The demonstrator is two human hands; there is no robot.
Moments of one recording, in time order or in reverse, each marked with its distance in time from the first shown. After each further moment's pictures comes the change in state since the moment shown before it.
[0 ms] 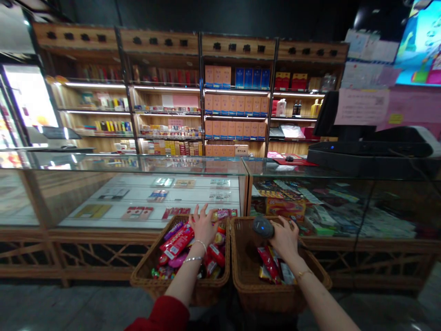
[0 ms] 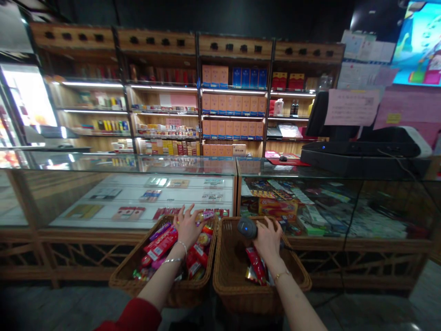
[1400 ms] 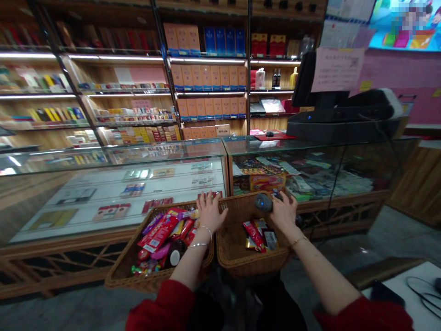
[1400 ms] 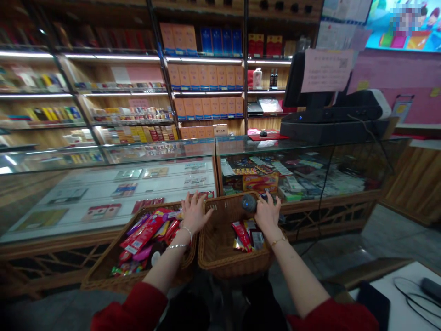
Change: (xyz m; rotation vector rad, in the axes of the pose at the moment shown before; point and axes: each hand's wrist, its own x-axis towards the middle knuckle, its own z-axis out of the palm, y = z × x) left_hand -0.012 0.077 0.031 -0.015 -0.225 0.208; right_hand -0.006 0.067 -0.003 -0.202 -0.033 0.128
